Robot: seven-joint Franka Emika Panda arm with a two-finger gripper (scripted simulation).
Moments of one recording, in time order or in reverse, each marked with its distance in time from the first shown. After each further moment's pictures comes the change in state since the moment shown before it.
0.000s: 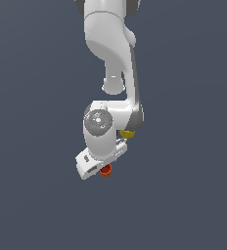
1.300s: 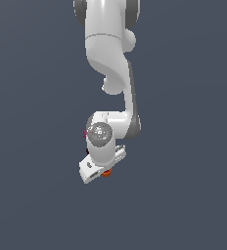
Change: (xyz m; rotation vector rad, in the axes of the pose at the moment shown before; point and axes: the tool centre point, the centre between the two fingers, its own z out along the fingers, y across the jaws) arm 0.000 0.001 0.051 -0.001 0.001 -0.003
